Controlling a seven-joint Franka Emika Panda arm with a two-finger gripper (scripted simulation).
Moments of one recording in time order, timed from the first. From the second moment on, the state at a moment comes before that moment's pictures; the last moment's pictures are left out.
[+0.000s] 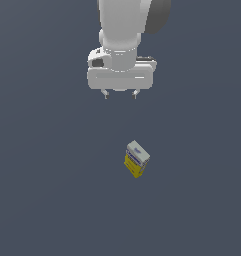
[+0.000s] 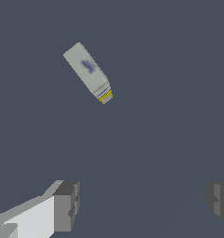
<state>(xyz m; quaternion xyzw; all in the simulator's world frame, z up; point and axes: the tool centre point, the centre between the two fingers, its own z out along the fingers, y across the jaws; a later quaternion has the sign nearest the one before) -0.071 0.002 0.319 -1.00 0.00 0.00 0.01</state>
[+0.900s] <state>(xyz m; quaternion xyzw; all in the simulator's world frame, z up) -0.067 0.031 0.314 -1.00 -0.04 0.00 0.01</state>
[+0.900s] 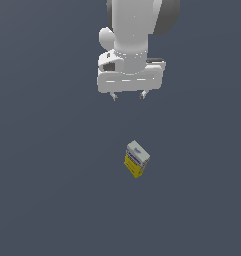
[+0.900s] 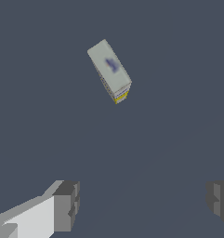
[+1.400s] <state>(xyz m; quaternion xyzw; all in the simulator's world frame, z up) -0.033 0.038 0.296 -0.99 -0.10 0.00 0.01</state>
